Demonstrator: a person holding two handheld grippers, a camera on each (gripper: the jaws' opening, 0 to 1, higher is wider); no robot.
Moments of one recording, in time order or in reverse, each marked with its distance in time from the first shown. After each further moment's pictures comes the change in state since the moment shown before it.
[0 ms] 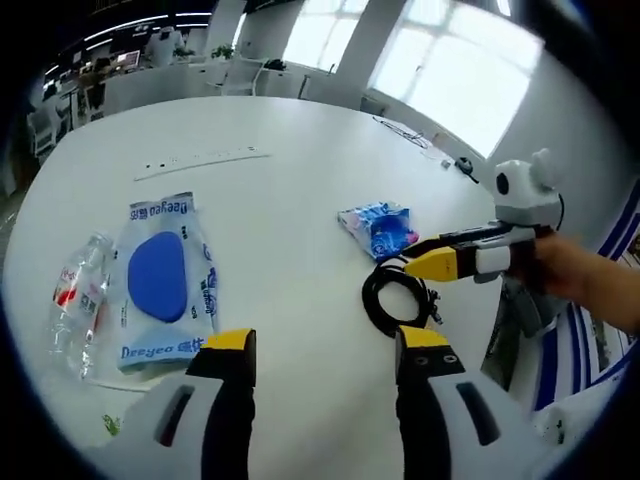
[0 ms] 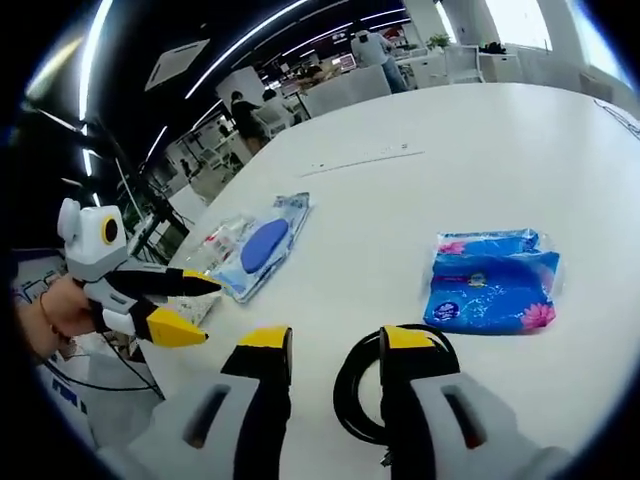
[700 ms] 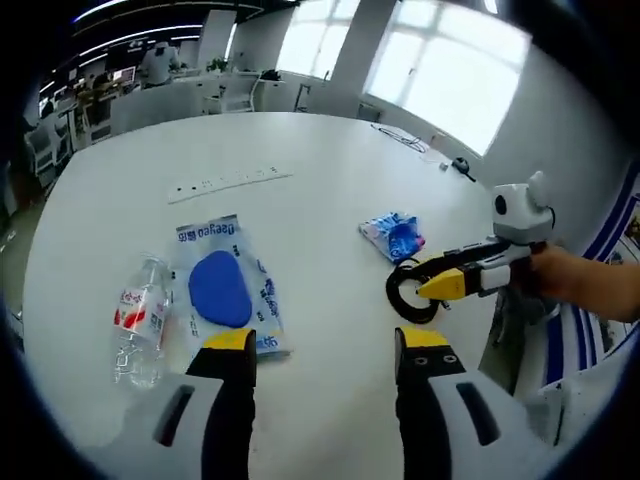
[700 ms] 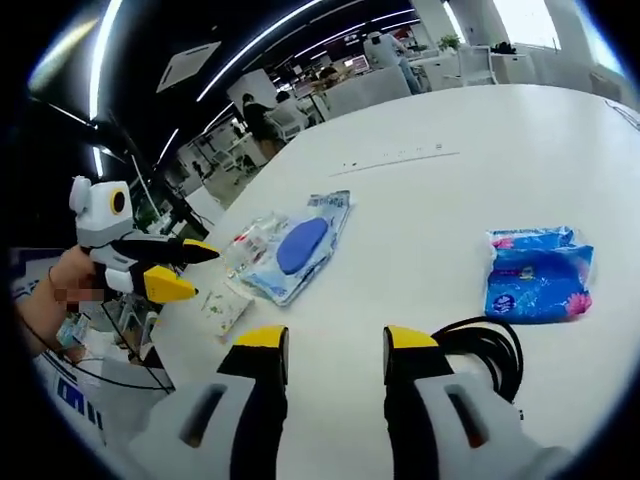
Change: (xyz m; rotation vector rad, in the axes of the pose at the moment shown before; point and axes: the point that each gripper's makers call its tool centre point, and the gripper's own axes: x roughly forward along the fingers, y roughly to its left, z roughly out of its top) left arm -0.061 0.049 0.017 0.069 -0.015 0.007; right arm 0.008 0.052 -0.006 0.002 -0.013 0.048
